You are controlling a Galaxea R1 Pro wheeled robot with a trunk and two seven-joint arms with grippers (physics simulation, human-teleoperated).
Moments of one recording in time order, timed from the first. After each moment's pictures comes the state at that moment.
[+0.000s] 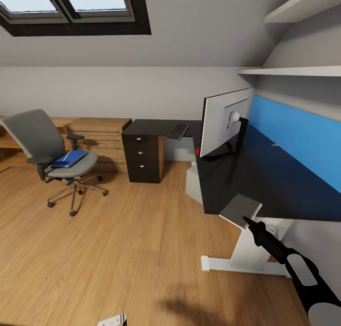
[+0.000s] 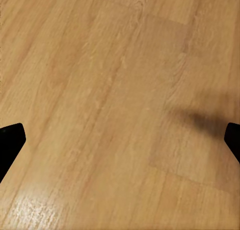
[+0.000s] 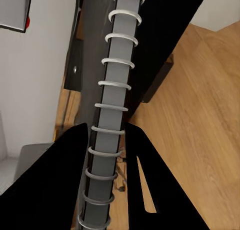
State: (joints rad) left arm -0.04 -0.11 -0.03 -0.75 0.15 -0.13 0.22; right arm -0.53 -0.22 -0.32 -0.73 -1.01 0.54 0.50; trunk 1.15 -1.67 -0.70
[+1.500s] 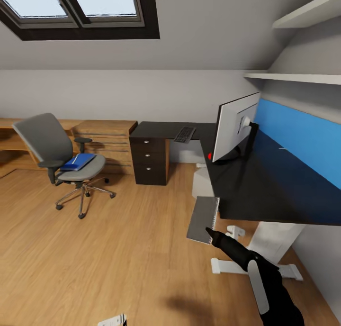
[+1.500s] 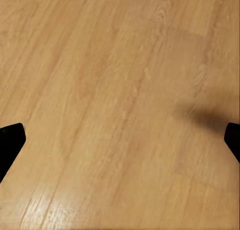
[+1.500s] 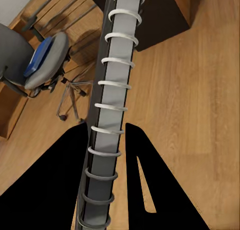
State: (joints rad) left arm -0.04 -0.11 -0.03 -0.75 0.15 -0.13 0.22; right arm -0.33 0.12 -0.28 -1.26 -0.24 0.53 0.51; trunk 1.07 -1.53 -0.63
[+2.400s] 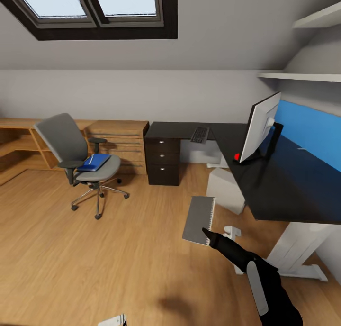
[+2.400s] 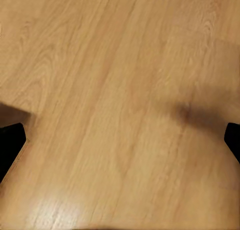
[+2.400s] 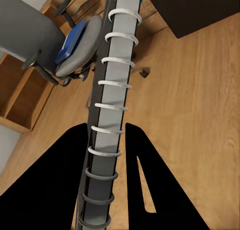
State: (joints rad) left arm -0.04 -0.11 -0.03 -0.75 0.15 -0.13 0.22; right arm -0.32 0.12 -0.28 -1.25 -0.23 0.53 0.60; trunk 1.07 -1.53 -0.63
